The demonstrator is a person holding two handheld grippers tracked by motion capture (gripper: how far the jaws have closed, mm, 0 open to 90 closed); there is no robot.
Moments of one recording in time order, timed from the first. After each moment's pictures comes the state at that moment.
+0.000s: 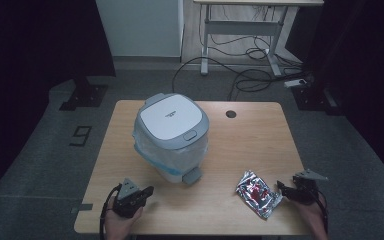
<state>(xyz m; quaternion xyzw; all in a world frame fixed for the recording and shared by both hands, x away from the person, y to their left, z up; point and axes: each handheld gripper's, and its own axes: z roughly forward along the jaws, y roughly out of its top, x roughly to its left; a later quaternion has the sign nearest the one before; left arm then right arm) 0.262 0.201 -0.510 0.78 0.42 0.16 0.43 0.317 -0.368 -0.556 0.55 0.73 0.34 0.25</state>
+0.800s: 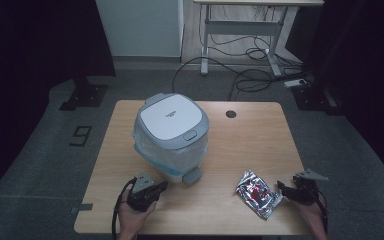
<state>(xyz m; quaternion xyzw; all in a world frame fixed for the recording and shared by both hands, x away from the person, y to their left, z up) 0.278 0.163 -0.501 0.79 0.39 0.15 0.45 0.317 -0.368 -0.556 0.55 0.72 0.33 0.25</state>
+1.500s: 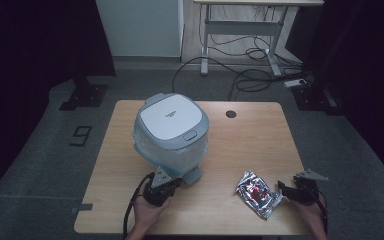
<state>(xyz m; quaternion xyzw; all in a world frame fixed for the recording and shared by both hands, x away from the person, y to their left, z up) 0.293 0.119 -0.497 0.81 0.36 0.15 0.44 0.316 -0.369 -0.556 0.56 0.72 0.33 0.25</state>
